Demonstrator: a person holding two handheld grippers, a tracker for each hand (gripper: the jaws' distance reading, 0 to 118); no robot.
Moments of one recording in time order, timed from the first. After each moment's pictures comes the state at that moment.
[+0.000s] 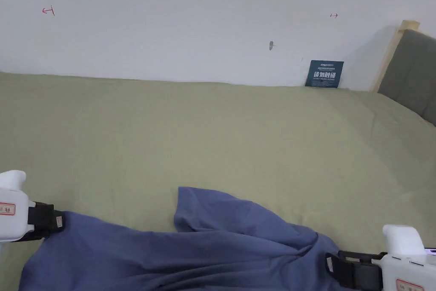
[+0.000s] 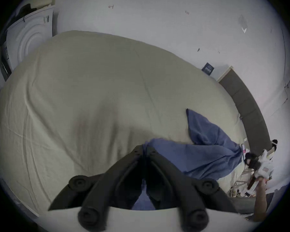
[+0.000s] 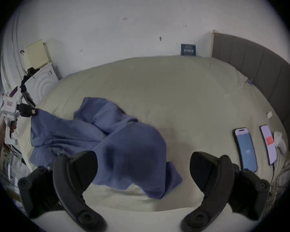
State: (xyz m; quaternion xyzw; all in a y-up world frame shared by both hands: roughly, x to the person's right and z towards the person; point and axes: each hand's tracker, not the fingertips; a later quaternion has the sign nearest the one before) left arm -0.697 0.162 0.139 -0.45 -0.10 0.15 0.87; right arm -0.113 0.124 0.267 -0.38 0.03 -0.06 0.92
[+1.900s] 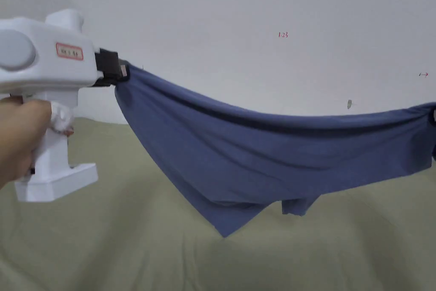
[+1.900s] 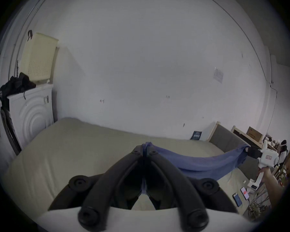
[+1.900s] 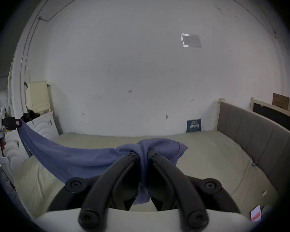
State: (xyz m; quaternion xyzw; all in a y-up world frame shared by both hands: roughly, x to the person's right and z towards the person) left arm -0.734 0.382 0.066 -0.15 -0.09 0.11 0.98; right arm -0.136 0.345 0.068 -0.12 0.02 -0.05 0.99
